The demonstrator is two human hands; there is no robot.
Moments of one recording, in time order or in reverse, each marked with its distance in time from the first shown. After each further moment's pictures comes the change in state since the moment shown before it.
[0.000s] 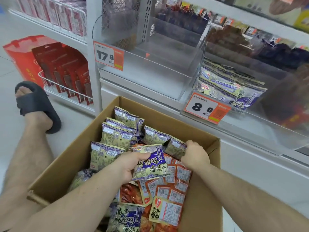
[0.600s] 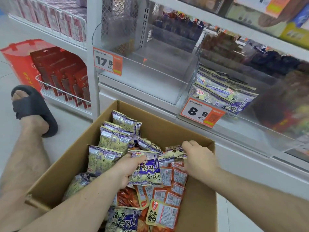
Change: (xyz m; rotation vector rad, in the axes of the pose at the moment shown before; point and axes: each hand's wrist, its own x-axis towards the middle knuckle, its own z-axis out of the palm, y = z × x) left_hand -0.006 -0.005 0.001 0.034 0.009 0.168; right_hand -0.062 -0.017 -0.060 -0.233 0.117 -0.281
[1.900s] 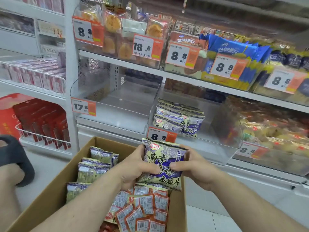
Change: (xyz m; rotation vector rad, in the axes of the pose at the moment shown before) left_hand -0.112 0.084 0.093 0.254 -0.489 0.383; right_hand -0.064 0.049 -0.091 1.507 -0.156 0.034
